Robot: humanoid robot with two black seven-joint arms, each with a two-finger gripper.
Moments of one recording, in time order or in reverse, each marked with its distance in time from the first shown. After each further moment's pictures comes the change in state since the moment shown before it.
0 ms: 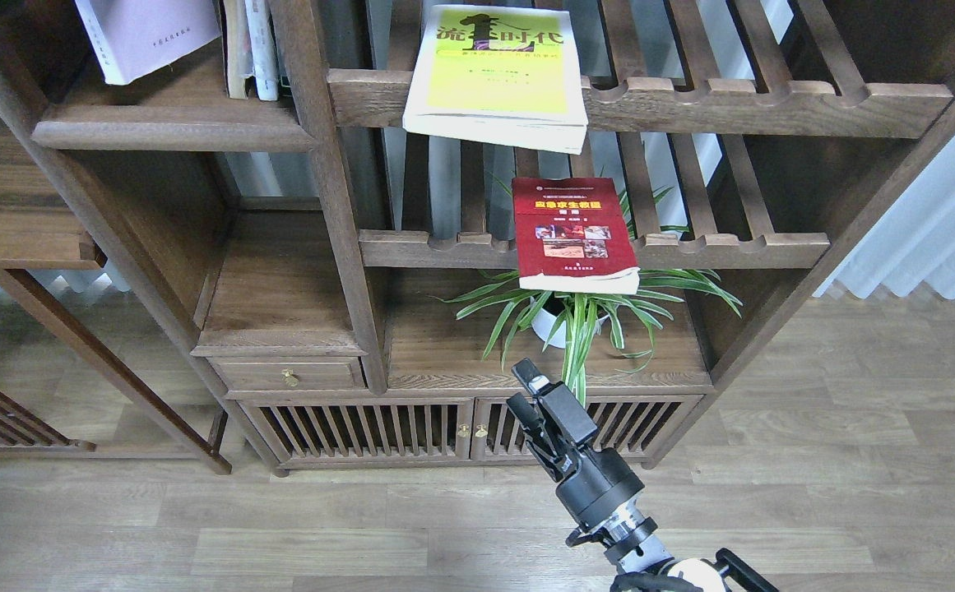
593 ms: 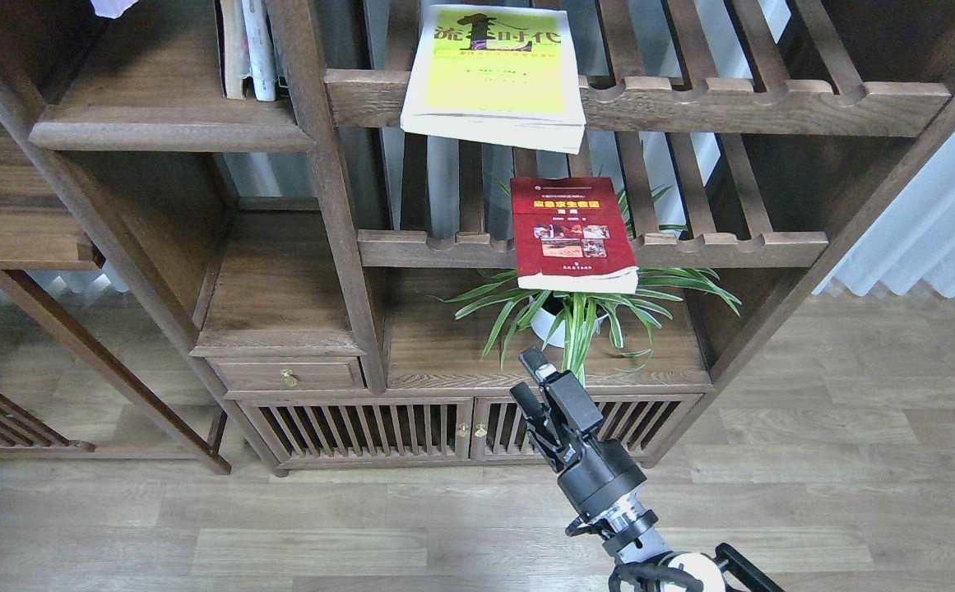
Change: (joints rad) left arm 0.118 -0.007 -0.025 -0.022 0.131 0.000 -0.294; right arm 0.005 0.010 0.029 0.018 0.030 0.000 0.001
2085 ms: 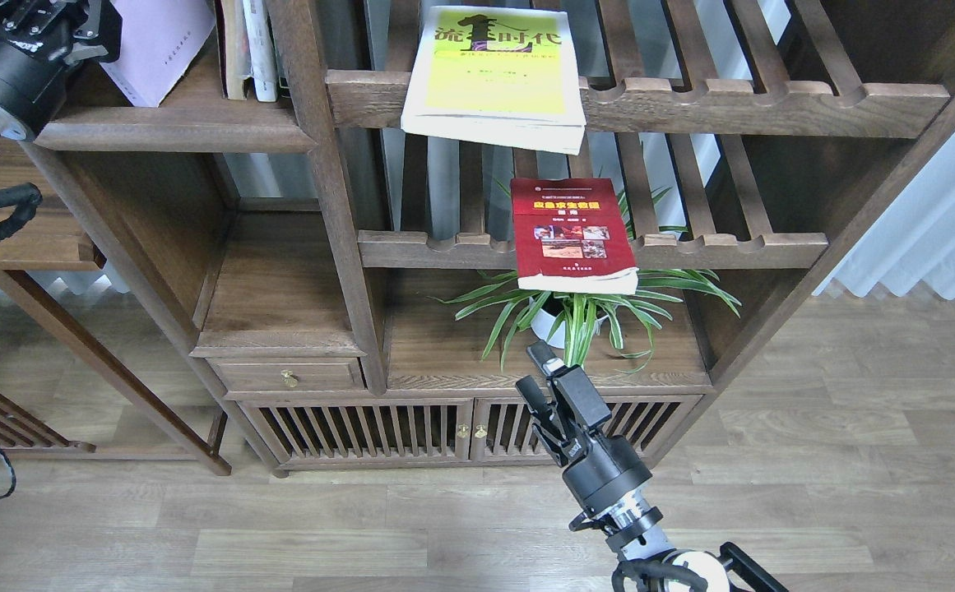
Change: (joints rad) left arm 0.103 -0.140 -0.106 0.119 0.045 0.000 -0.162; right arm -0.009 0.000 0.009 0.007 0.001 0.000 0.000
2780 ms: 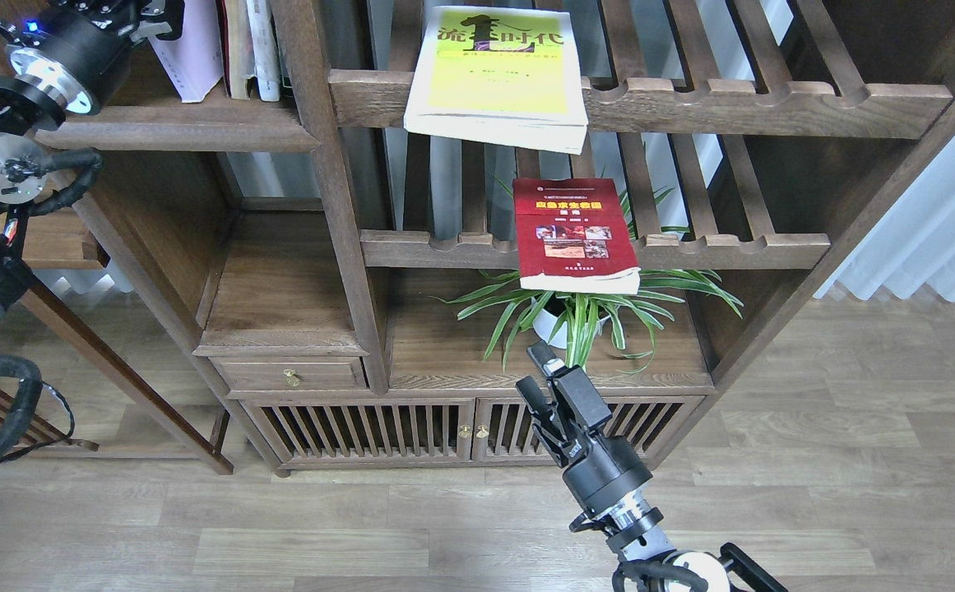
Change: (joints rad) left arm -0.146 -0.088 0.090 0.171 -0.007 0.000 0.029; right arm -0.002 0.000 0.000 0.001 0.000 0.000 0.000
